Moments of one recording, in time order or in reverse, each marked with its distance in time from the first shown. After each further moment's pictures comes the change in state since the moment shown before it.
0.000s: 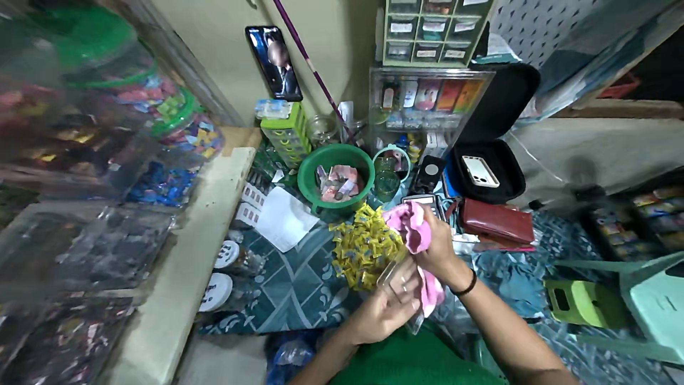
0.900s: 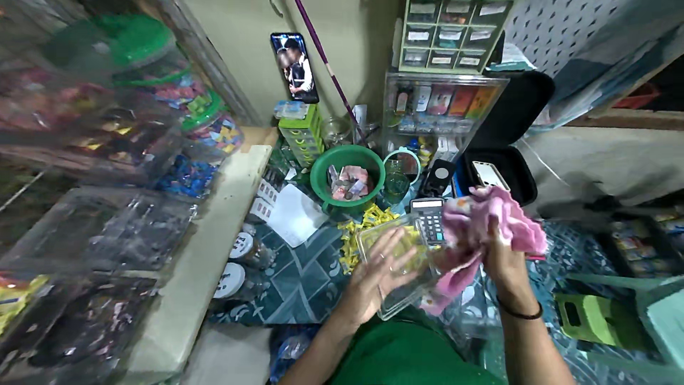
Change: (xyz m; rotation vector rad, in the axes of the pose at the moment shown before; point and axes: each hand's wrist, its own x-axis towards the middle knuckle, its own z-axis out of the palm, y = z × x) left_hand 0.008 0.031 -0.012 -0.309 0.307 -0.049; right_hand -0.019 -0.006 -0.068 0.529 0.166 0.402
